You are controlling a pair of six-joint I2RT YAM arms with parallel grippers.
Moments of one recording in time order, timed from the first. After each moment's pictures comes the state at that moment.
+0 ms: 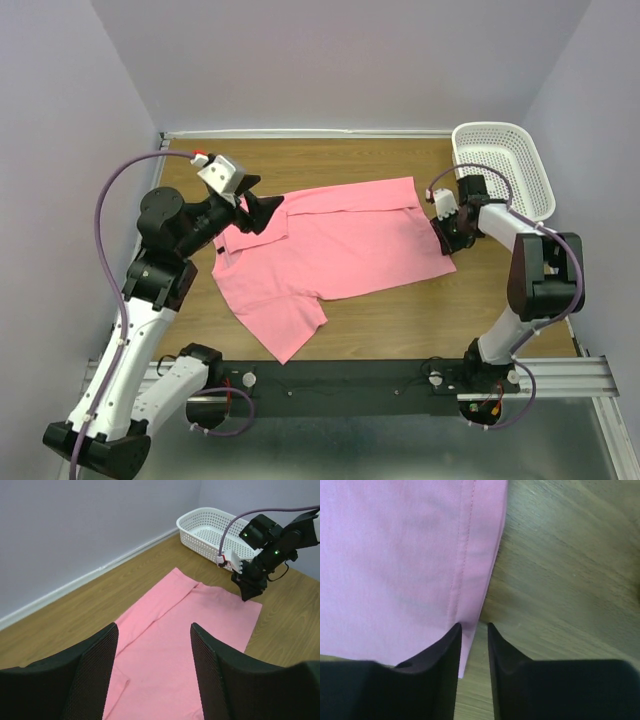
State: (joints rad) left arm -0.30 0.84 1.03 -0.18 0.47 -0.02; right arm 0.01 1.71 1.04 -0.55 -0.14 -0.50
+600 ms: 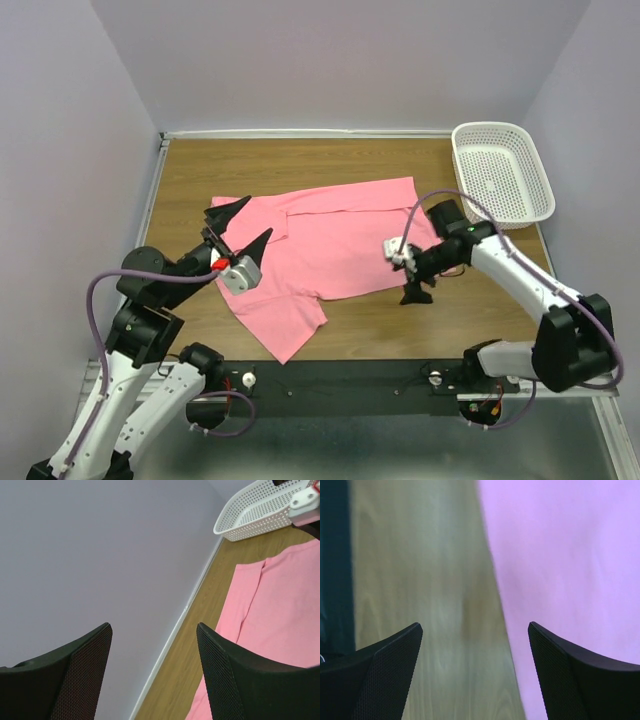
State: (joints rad) left arm -0.46 0.53 0.88 -0.19 0.47 0.78; right arm 0.19 1.35 0.92 -0.94 -0.76 -1.24
